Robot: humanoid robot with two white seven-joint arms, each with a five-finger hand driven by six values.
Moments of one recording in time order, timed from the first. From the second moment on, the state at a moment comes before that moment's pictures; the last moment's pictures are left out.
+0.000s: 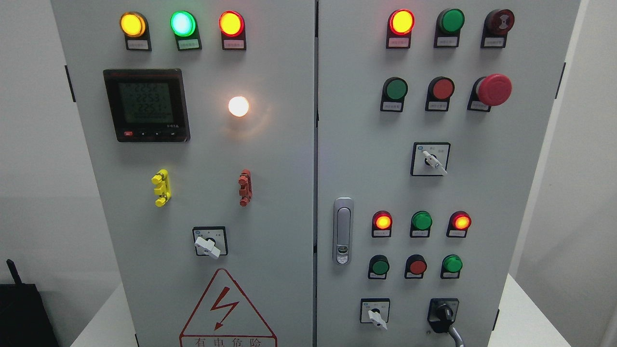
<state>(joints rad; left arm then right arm) 0.05 -0.07 -0.01 -0.11 0.03 -0.03 -0.03 0.05 0.09 0.05 -1.69 -0.09 -0.24 -0.08</state>
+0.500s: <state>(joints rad) 0.05 -0.07 -0.01 -0.11 0.03 -0.03 -0.03 0.05 0.09 0.07 -1.69 -0.09 -0.24 -0.08</state>
